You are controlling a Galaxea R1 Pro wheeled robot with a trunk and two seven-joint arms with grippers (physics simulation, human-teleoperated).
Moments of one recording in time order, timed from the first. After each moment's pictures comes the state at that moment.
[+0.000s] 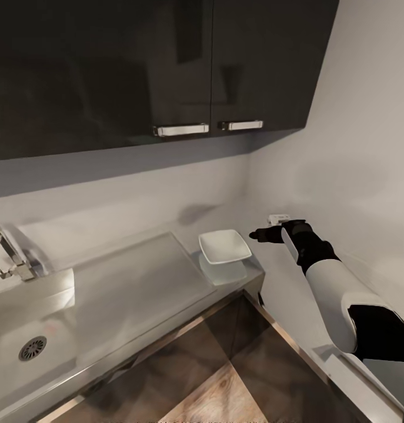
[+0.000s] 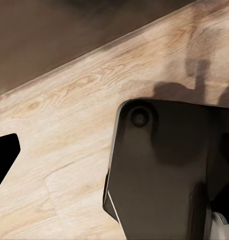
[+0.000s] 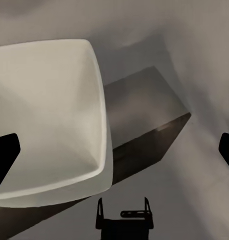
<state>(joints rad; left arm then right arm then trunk) 0.36 -0.04 -0.01 -0.45 0.06 -0.62 0.17 -1.20 -0.04 -0.03 -0.53 0.09 0.65 0.22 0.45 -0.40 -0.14</state>
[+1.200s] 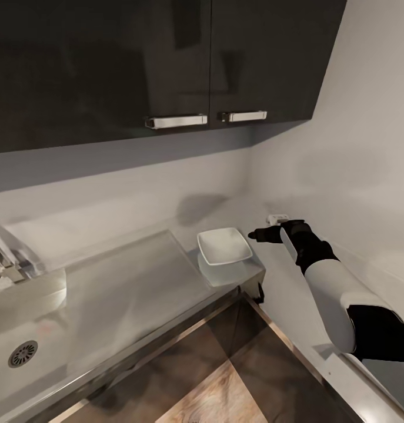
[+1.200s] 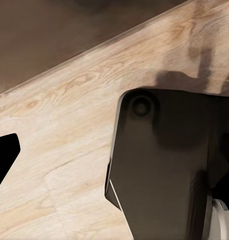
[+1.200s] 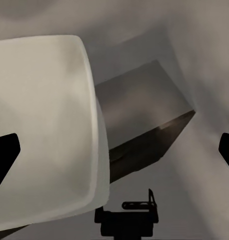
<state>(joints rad) 0.36 -0.04 -0.01 -0.45 0.06 -0.62 0.17 -1.20 -0.04 -0.03 -0.53 0.09 0.65 0.22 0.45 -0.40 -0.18</state>
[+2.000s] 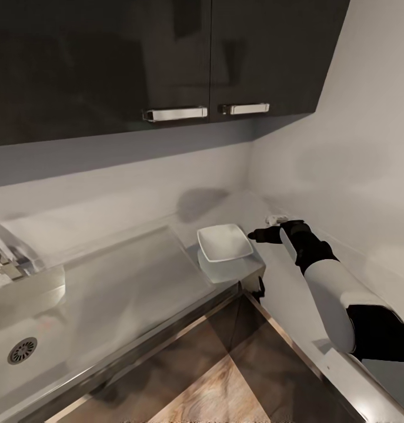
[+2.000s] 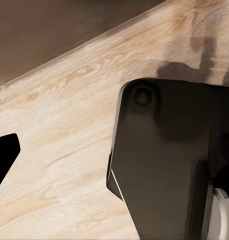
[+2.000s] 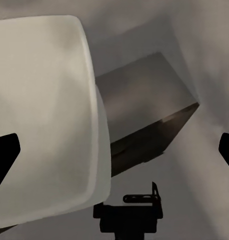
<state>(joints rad) 0.36 -0.04 -0.01 -0.44 0.06 -0.62 0.17 -1.20 -0.04 -0.03 -0.52 0.09 0.65 0.22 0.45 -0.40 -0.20</state>
